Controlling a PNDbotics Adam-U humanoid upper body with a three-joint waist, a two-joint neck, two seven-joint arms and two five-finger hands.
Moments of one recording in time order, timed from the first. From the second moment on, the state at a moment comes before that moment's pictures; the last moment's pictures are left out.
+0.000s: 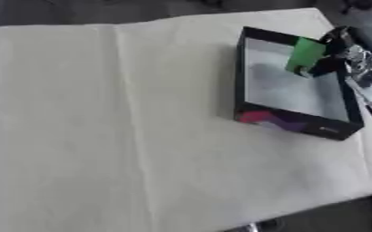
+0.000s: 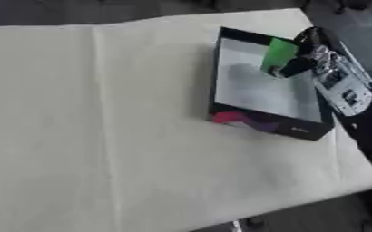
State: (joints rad) left arm -0.30 0.65 0.00 -1.98 -0.32 0.14 0.40; right arm -0.36 -0.91 -0.09 -1.43 0.31 0.47 -0.06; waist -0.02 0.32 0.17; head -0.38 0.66
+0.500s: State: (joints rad) left arm -0.29 0.66 0.01 -1.98 -0.32 0.15 0.41; right arm -0.37 -0.91 -0.14 -1.50 0.50 0.51 -0.03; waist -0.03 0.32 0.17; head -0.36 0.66
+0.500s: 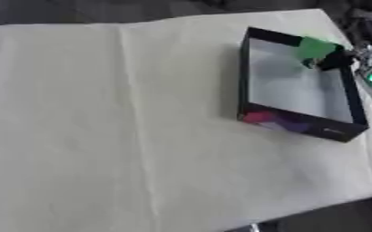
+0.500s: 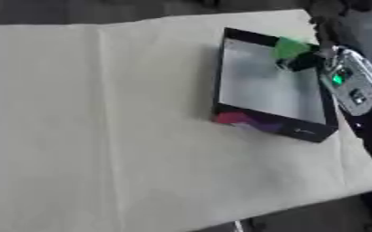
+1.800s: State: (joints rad) left arm -0.43 0.99 0.01 -1.87 -0.21 0.24 -0.16; right arm -0.45 -0.87 -0.08 -1.86 -0.12 0.37 -0.58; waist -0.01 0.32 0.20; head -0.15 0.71
